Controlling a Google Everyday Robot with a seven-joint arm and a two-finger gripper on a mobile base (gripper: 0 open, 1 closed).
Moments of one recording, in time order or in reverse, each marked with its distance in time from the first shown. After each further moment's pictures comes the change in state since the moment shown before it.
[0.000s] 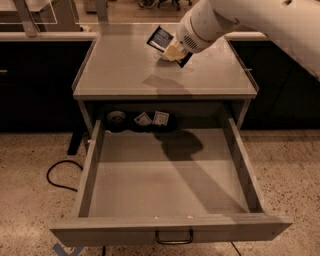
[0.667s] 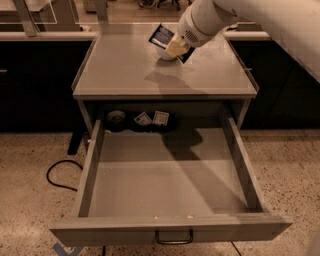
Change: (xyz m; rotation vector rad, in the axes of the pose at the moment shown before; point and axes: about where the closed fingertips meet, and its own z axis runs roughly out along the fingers) arm -0.005 -0.016 0.011 -0.017 0.014 -0.018
